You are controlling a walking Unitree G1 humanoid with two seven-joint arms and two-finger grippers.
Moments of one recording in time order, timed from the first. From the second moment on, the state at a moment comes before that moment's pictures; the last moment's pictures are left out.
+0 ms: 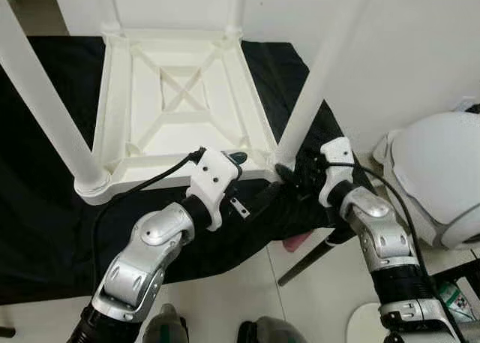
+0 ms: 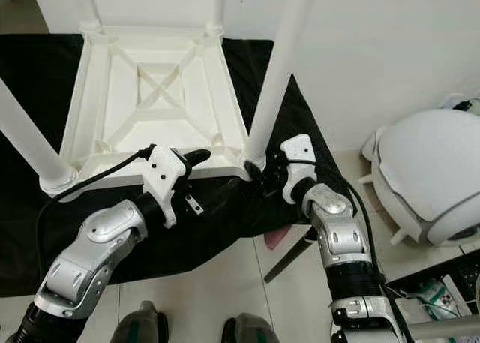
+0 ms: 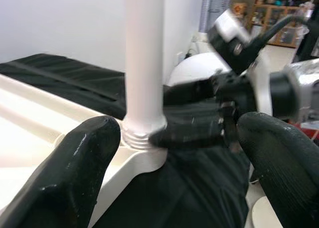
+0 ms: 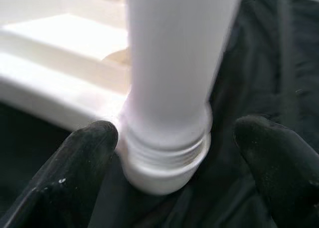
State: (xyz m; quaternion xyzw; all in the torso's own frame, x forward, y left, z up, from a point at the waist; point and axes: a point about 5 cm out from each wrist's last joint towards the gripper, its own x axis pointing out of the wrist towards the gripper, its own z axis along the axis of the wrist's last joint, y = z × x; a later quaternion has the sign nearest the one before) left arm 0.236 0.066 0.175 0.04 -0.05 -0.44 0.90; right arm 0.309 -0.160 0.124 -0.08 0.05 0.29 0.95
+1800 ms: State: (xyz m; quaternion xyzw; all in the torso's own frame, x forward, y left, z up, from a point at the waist) left arm 0.234 0.063 0.174 0.04 -0.05 -0.44 0.89; right arm 0.327 -0.092 0.120 0.03 0.02 0.07 1.00
